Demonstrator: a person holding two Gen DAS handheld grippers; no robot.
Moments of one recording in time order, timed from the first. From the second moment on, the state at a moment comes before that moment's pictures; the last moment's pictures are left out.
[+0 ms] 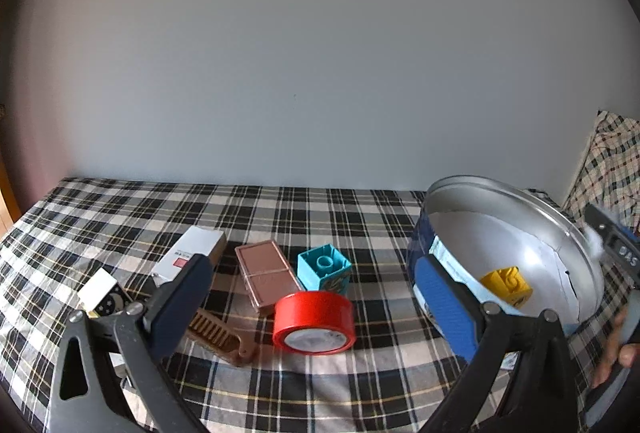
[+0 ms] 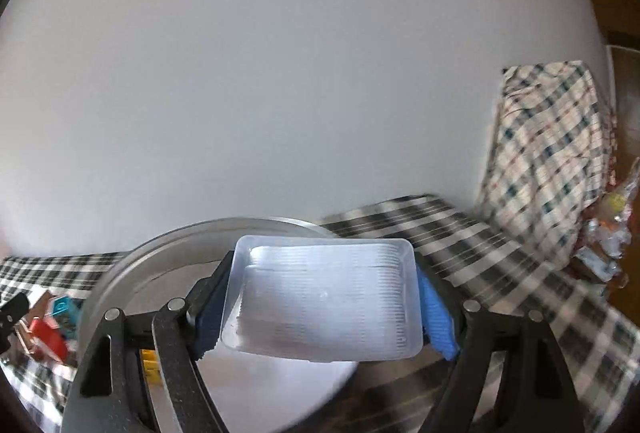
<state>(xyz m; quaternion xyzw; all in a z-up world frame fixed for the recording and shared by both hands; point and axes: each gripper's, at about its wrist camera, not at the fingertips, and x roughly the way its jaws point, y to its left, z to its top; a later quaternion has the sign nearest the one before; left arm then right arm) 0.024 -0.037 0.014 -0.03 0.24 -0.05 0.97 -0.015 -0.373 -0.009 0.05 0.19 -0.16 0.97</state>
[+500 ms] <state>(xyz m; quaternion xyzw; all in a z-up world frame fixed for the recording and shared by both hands) 0.007 0.020 0.012 0.01 0.23 -0.05 0.97 -0.034 -0.316 -0.020 0.12 0.18 -0.11 0.97</state>
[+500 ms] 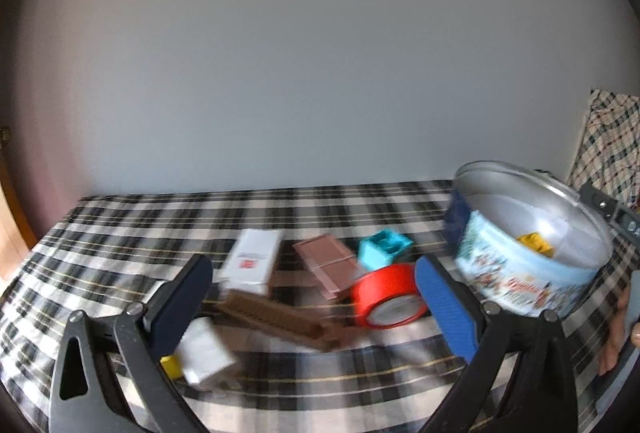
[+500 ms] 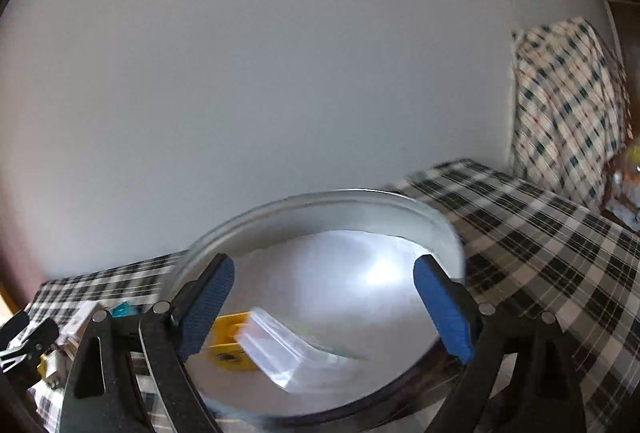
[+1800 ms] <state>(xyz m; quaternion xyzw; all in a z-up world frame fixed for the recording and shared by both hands) 0.022 0.151 -0.022 -0.07 0.36 0.02 0.93 -0.012 -0.132 -0.041 0.03 0.27 0.07 0.96</state>
